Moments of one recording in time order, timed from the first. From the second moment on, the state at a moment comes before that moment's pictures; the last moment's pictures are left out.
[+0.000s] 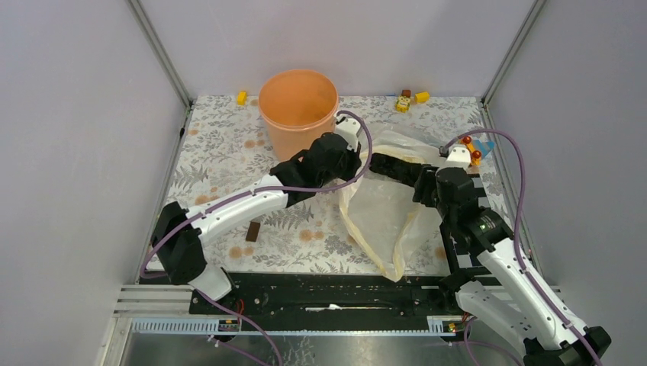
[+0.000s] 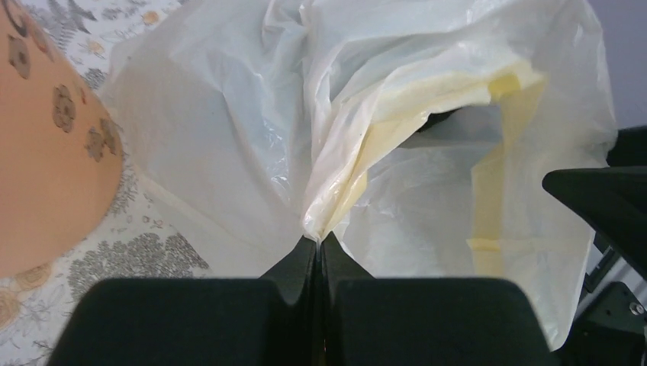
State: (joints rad) left arm -0.92 1.55 1.31 -0.18 -0.18 -0.32; right arm 0.48 0.77 0.79 -0.58 0.42 0.38
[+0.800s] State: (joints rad) left arm -0.90 1.58 1.38 -0.27 -0.10 -0.42; right arm 0.72 0.89 0.76 -0.33 0.59 0.23
